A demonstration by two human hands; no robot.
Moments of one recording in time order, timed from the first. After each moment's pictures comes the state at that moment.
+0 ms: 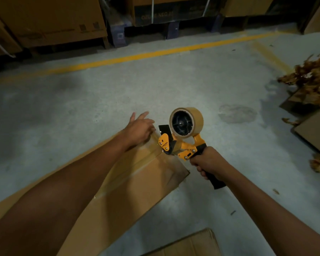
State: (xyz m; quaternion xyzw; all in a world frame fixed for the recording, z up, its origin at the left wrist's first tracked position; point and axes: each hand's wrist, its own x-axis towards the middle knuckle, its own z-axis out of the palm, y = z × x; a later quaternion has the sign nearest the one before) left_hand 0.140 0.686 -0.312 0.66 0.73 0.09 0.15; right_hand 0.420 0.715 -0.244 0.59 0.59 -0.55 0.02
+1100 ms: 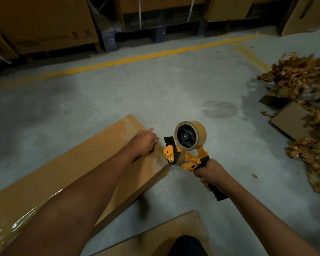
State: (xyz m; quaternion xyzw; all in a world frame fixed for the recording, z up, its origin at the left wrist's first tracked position) left_hand 0.236 0.650 -0.304 0.64 0.72 0.11 0.26; right_hand 0.519 0.667 -0.245 0.61 0.58 -0.54 0.01
